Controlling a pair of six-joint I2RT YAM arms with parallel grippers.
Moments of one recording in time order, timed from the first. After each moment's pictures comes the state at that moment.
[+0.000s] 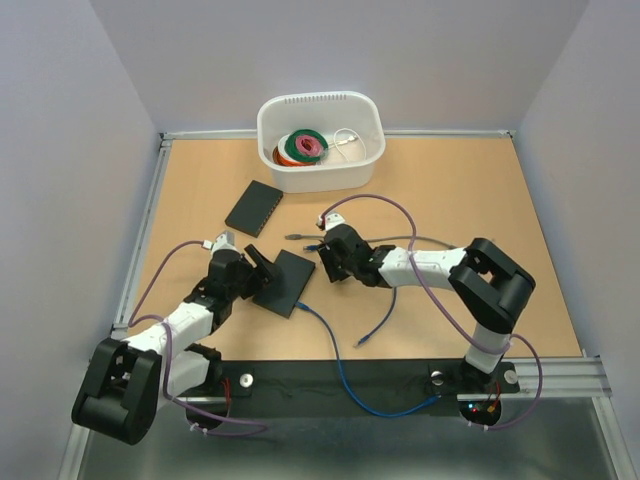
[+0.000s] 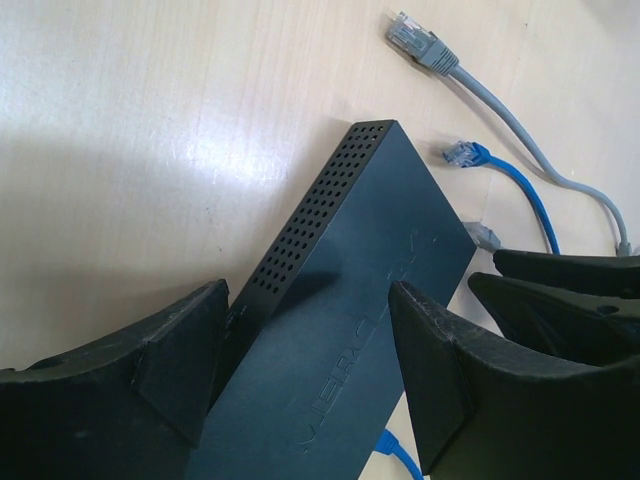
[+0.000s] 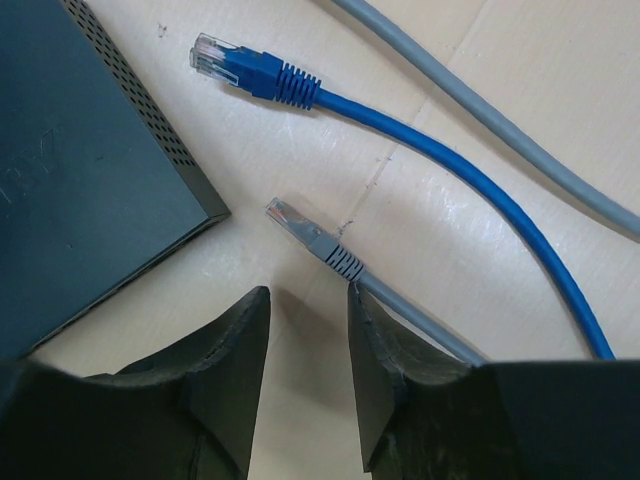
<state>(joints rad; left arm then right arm) -0.33 1.03 0.24 0.17 0.04 -0.88 0.89 1.78 0.99 0.00 0.23 0.30</state>
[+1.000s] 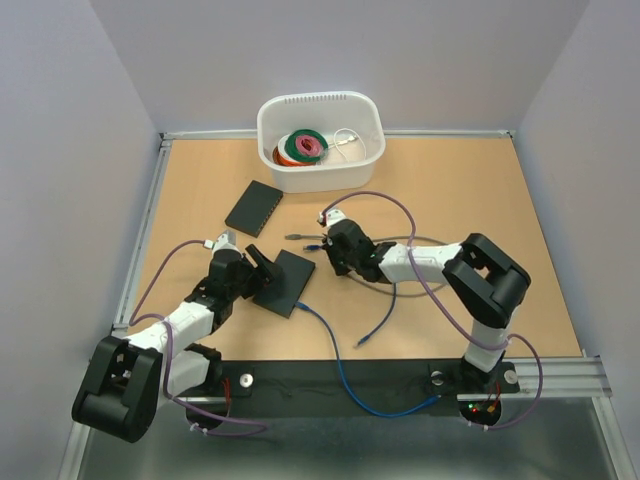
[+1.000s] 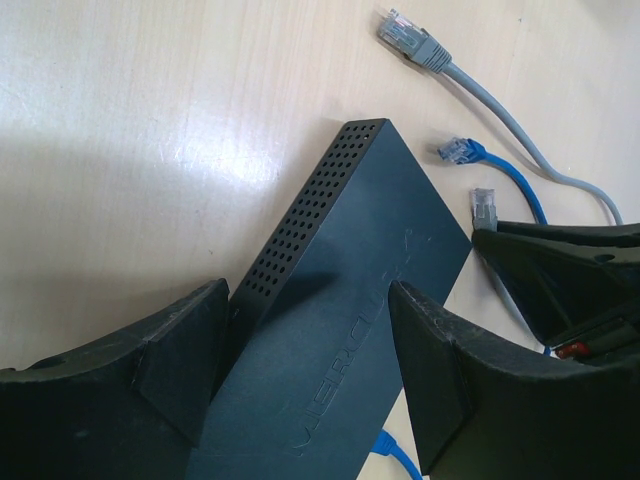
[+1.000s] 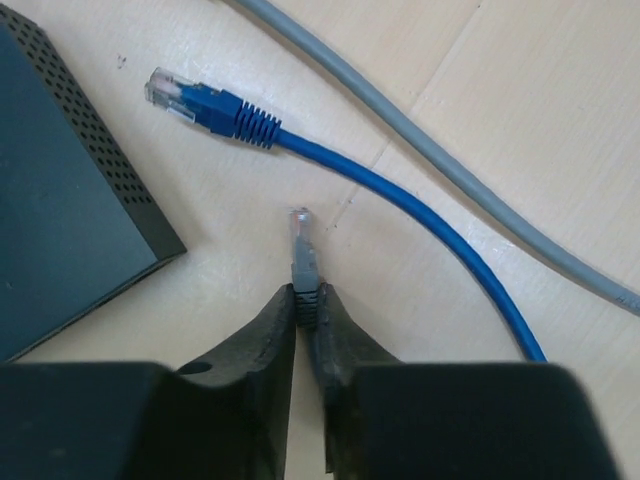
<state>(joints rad) -0.34 1.05 0.24 0.19 0.05 -0.87 0.85 1.83 1.00 0.06 0.21 0.21</state>
